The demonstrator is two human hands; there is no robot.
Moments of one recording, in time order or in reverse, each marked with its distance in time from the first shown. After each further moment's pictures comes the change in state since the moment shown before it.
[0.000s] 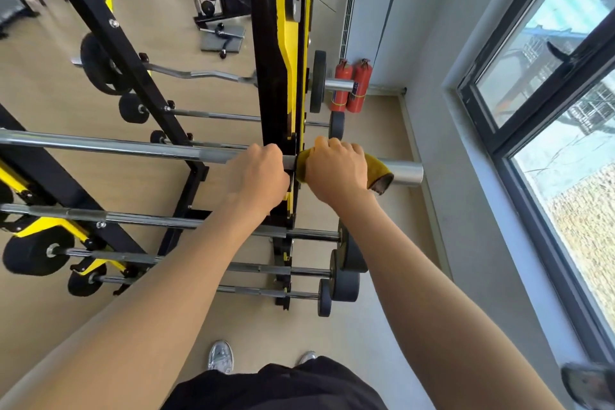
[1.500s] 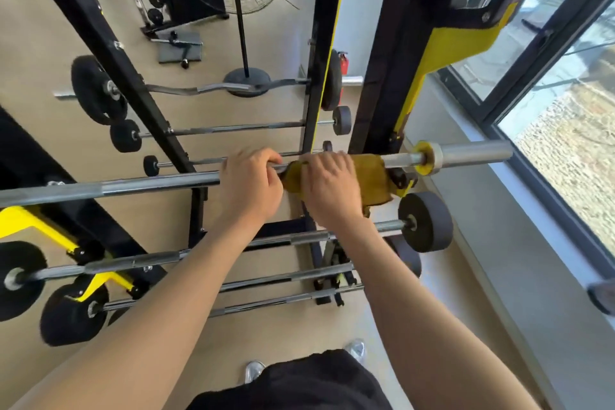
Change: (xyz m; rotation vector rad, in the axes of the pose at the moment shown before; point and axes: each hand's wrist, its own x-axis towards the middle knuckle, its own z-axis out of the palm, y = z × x) left_hand 0.047 -0.267 -0.002 -0.418 0.171 0.234; right_hand 0.030 -0.242 0.064 0.067 0.202 0.185
